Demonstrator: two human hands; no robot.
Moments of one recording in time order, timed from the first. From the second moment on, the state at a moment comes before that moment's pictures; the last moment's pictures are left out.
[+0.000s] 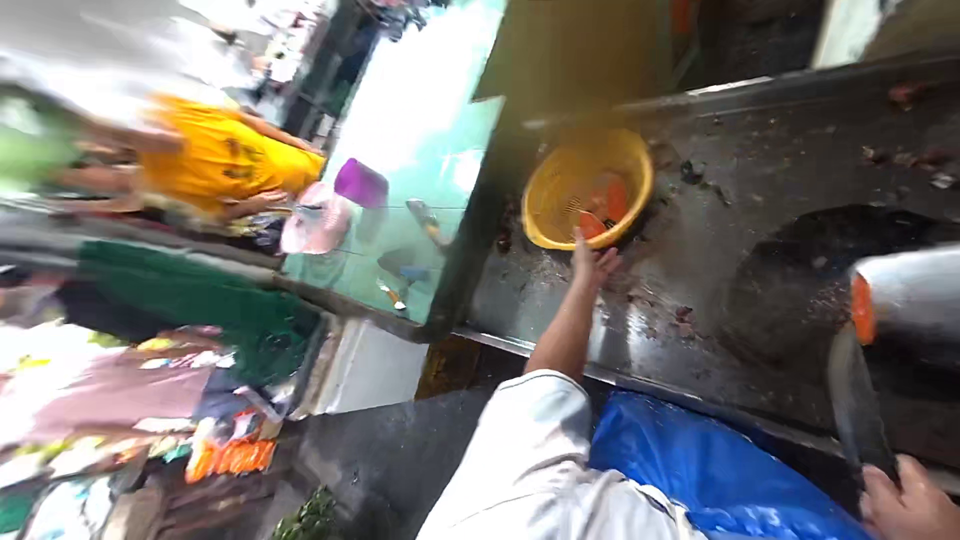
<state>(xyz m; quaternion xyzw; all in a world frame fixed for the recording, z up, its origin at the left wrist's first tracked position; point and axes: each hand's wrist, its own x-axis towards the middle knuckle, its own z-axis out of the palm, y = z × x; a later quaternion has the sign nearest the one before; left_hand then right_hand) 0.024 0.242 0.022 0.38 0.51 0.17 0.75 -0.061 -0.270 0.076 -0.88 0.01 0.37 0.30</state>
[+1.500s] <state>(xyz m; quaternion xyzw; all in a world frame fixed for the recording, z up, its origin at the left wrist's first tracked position) 0.114 -0.096 -0.061 0.91 -0.02 0.03 0.41 0.033 -0.210 0.081 -0.95 0.11 0.30 0.04</state>
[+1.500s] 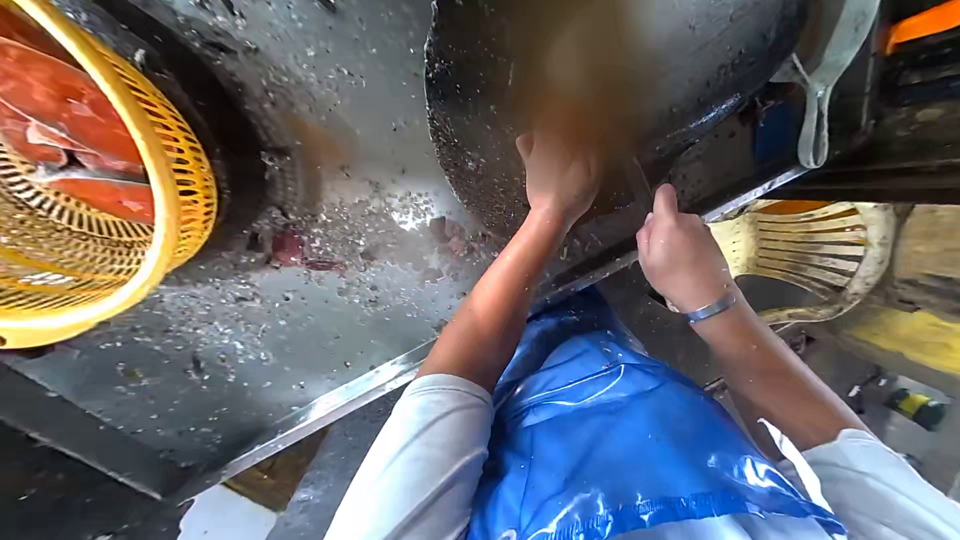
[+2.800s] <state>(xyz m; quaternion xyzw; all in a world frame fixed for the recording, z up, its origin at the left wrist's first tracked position) 0.106 -0.093 -0.063 0.91 -0.02 0.03 0.41 -0.055 -0.258 0.059 -0.92 0.14 0.36 0.03</state>
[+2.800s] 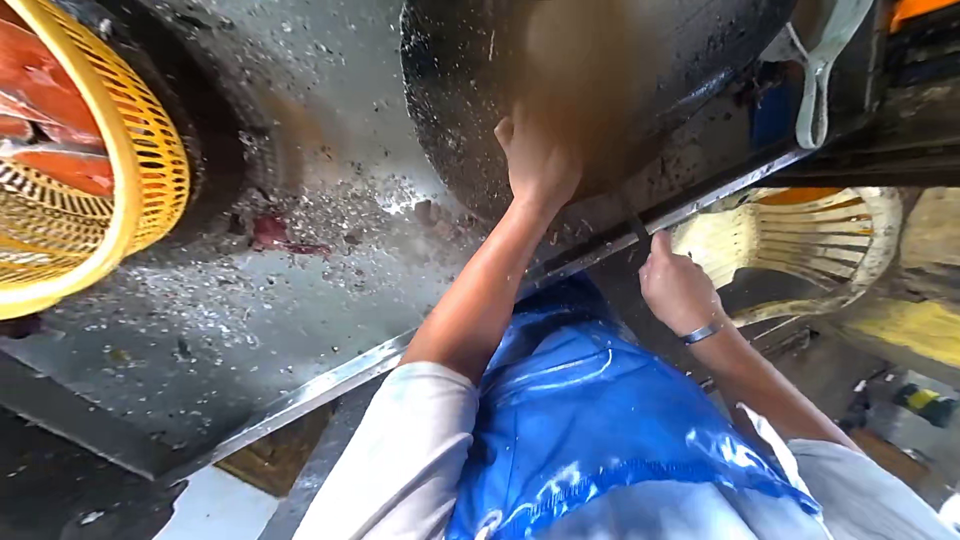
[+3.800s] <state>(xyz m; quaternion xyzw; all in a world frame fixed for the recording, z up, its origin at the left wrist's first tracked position) 0.110 -0.174 0.016 0.83 -0.42 -0.23 0.28 -0.009 -0.239 0.029 -0.94 0.12 0.32 0.04</state>
